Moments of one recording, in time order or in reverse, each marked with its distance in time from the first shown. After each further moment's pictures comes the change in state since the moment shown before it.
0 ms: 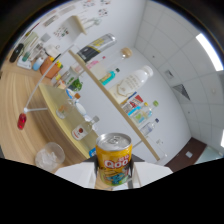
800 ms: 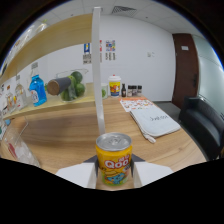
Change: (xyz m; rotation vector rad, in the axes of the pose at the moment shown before) arm -0.053 0.260 0.037 -0.456 -0.077 0.943
